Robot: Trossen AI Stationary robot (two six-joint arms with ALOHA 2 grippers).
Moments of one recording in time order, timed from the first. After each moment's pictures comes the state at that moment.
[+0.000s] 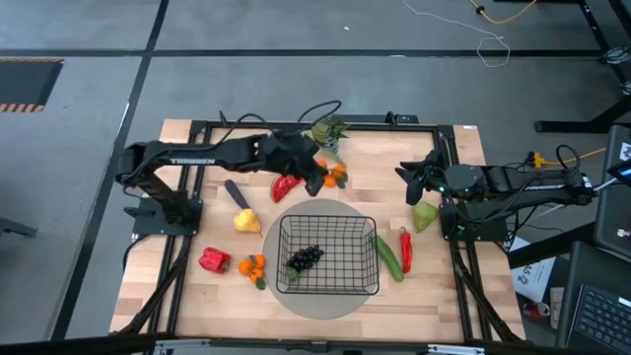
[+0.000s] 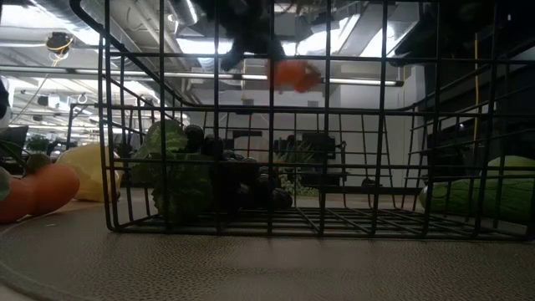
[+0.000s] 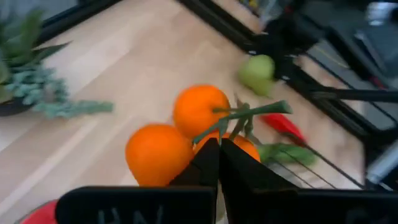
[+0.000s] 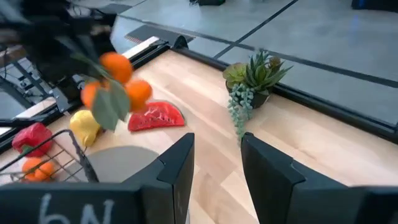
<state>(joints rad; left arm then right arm) 0.17 1.53 1.30 -0.26 -0.03 -0.52 0.09 0.63 0.67 -0.49 0.61 0.59</state>
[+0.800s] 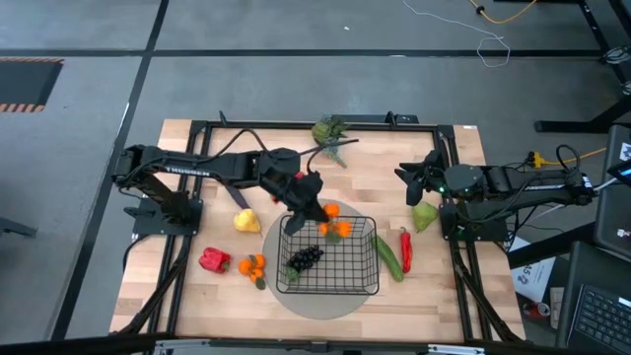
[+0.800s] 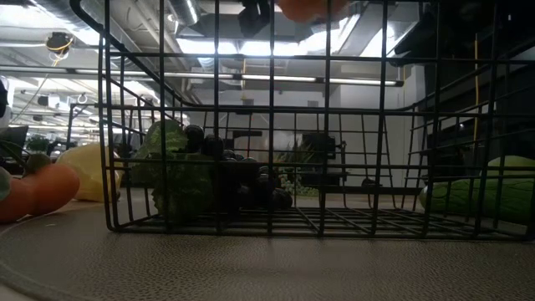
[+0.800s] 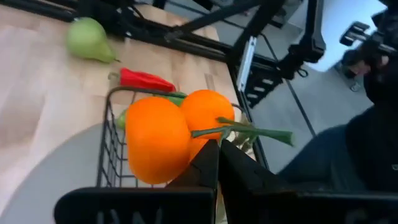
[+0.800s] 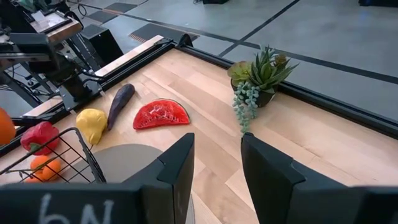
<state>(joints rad) 0.02 1.52 1.30 -0.18 0.38 -0.33 0.09 0.63 0.67 -0.49 0.60 0.60</state>
